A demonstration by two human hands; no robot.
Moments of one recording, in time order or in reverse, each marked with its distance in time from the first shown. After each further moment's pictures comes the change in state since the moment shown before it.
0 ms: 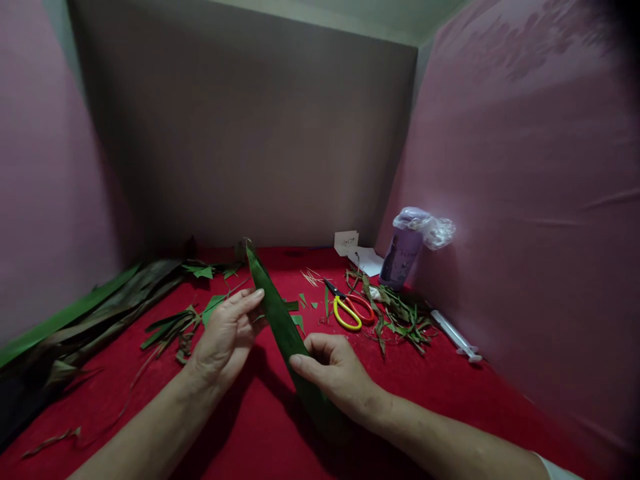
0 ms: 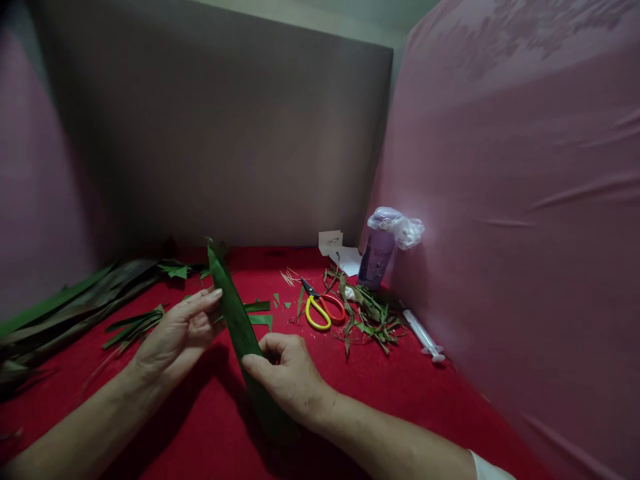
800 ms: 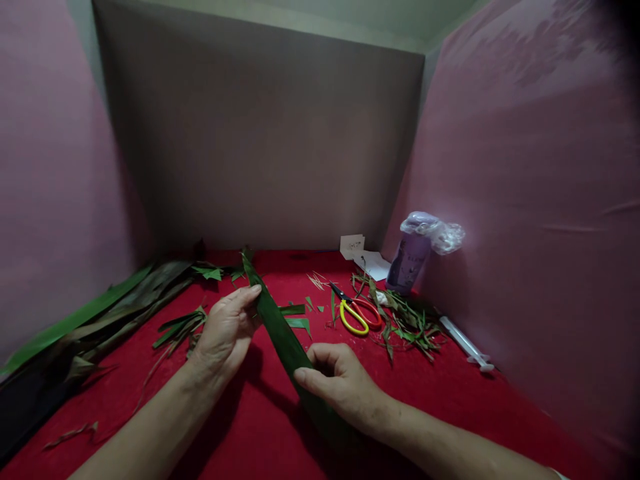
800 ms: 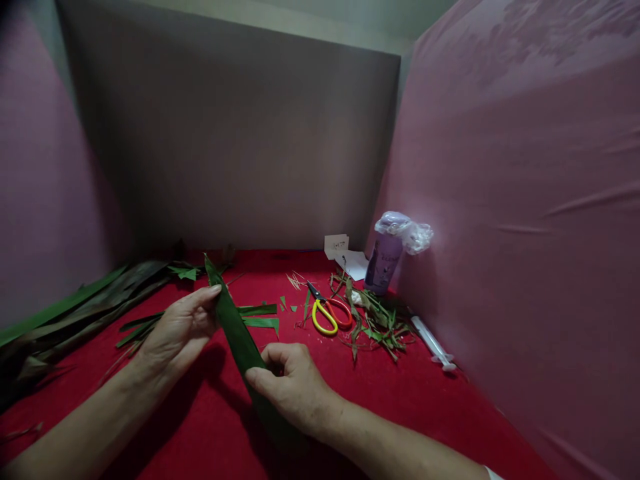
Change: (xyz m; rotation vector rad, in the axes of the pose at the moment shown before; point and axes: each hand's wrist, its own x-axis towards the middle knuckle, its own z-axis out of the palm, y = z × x) left_hand 0.011 0.007 -0.013 0.009 0.074 0.054; right_hand -0.004 -0.003 0.003 -0.030 -0.077 0.049
